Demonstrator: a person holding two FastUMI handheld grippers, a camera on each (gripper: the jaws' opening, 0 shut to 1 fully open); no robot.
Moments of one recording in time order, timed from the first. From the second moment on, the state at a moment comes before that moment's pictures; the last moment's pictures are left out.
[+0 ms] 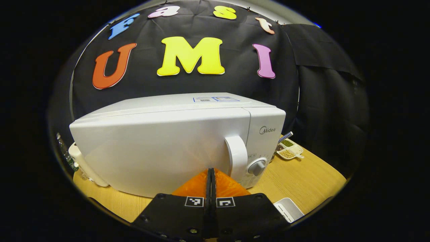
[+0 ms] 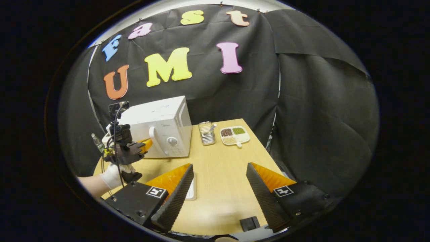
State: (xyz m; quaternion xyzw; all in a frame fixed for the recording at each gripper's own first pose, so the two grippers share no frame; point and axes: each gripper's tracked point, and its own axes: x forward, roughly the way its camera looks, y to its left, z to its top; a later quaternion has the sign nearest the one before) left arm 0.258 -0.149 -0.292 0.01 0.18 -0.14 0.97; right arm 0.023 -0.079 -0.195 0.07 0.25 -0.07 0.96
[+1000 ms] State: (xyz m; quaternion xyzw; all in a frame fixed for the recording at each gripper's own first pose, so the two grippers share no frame) left arm 0.058 -0.005 -0.018 -0.01 0.02 -0.06 1.00; right arm 0.029 0.007 -0.010 0.02 0.07 -0.01 1.00
